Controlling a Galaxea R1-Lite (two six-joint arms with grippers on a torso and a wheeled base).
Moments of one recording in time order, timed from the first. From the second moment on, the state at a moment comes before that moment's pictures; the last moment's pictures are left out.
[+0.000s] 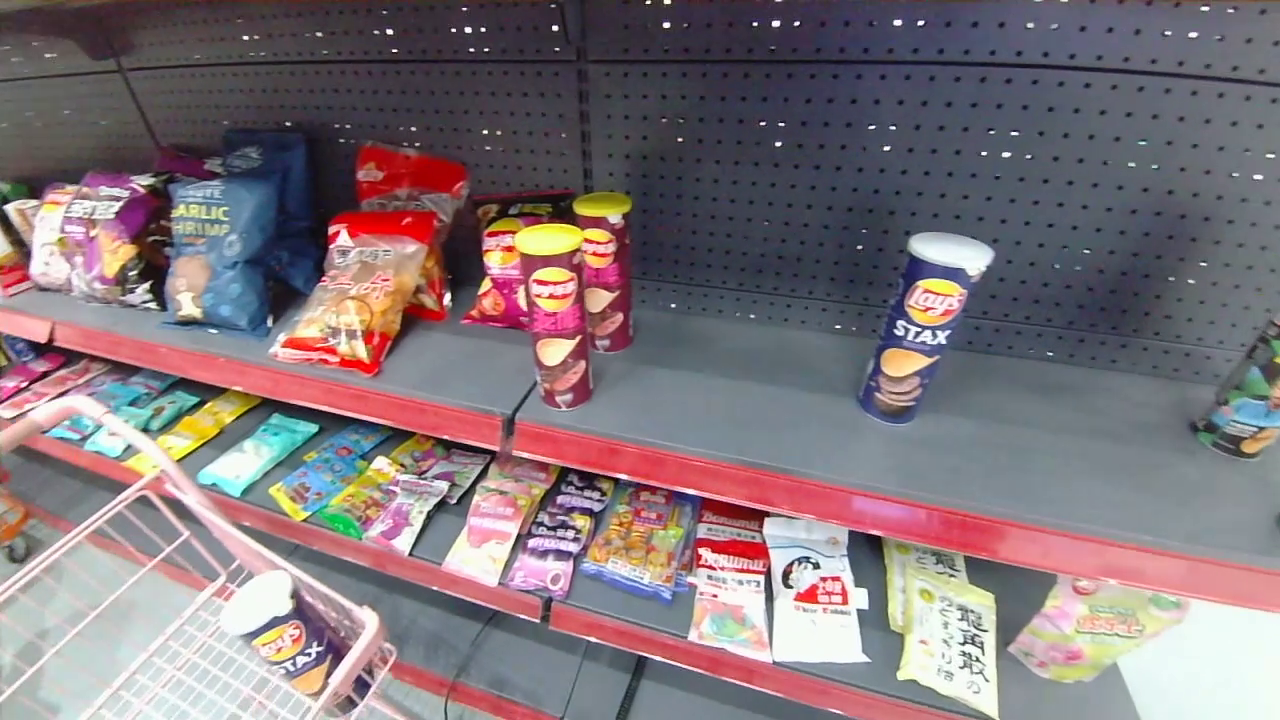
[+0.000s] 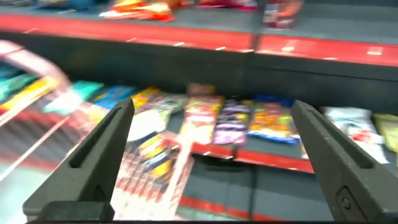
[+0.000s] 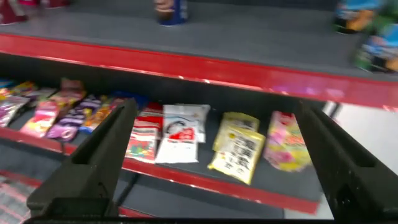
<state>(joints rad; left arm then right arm) 0.00 0.00 0.00 0.01 -0.04 0.01 0.00 0.00 0.00 0.00 0.00 0.00</state>
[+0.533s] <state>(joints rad) 0.00 0.00 0.00 0.01 -0.04 0.01 0.00 0.00 0.00 0.00 0.00 0.00</state>
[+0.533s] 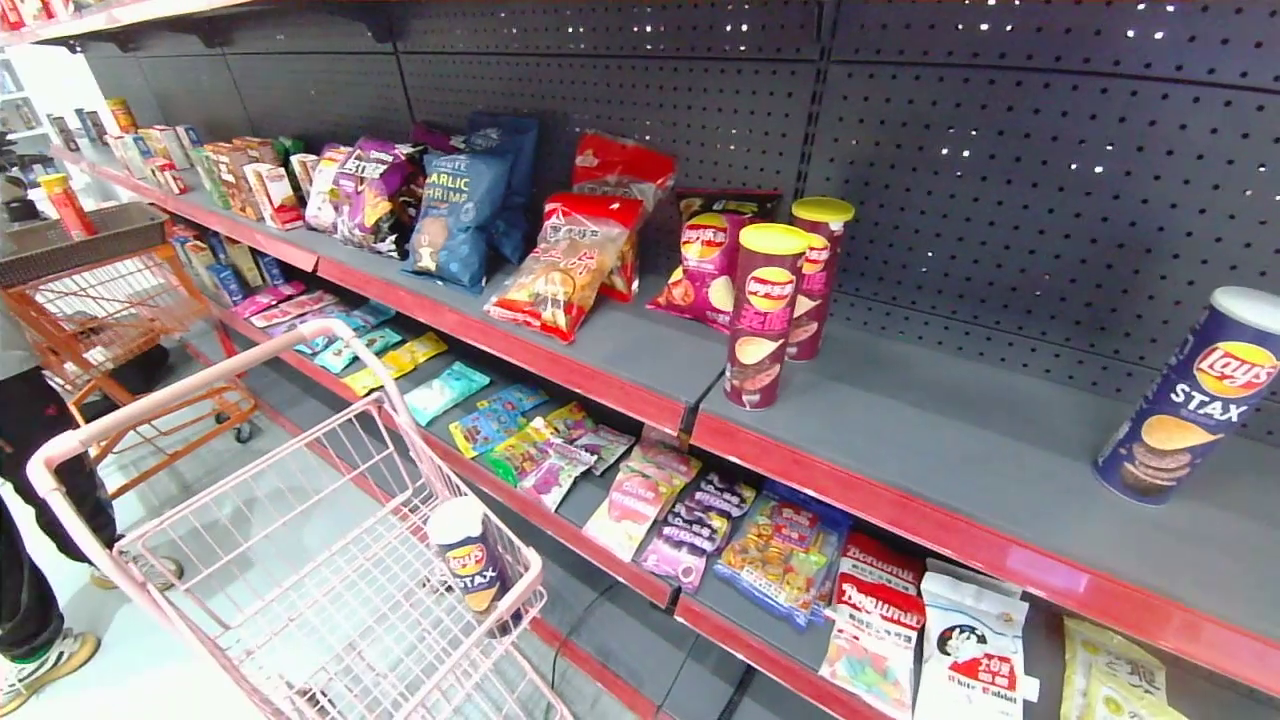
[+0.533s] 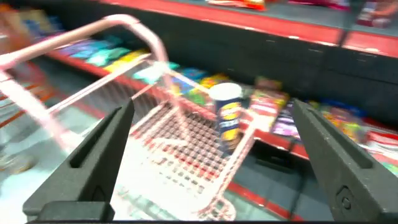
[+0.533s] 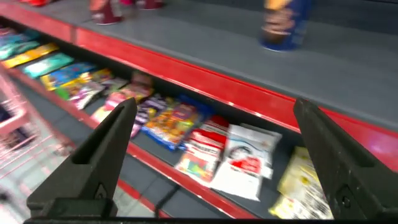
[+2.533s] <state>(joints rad) 0.00 0.00 0.00 0.01 -0.04 0.01 0.00 0.00 0.00 0.00 0.00 0.00</state>
